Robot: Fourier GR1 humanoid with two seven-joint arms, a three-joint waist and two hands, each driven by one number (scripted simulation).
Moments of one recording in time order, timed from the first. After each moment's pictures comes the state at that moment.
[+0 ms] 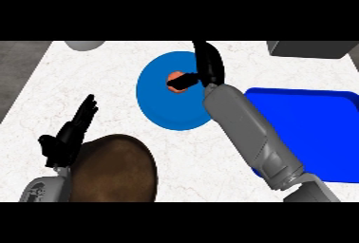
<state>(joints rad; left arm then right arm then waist) -0.13 0.17 0.08 -1.31 -0.04 -0.10 -0.12 -1.07 0.00 0.26 -0.55 0.28 -0.53 0.07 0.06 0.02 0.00</state>
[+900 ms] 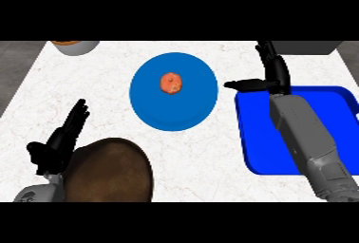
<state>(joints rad) -0.07 0.18 0.11 -1.35 -0.03 -0.10 -0.11 -0.85 -0.21 -0.08 -0.51 -0.07 -0.16 -0.46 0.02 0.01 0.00</state>
